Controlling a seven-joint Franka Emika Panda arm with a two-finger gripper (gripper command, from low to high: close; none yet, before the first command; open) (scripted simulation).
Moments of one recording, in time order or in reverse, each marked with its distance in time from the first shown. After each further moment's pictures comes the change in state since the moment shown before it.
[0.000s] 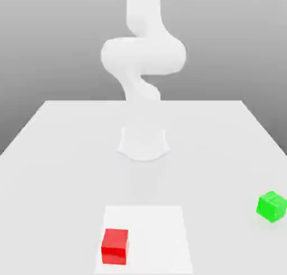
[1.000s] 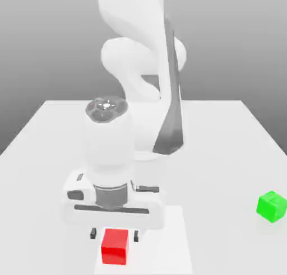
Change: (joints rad) arm -0.055 1.052 -0.050 -0.191 0.071 0.518 -0.107
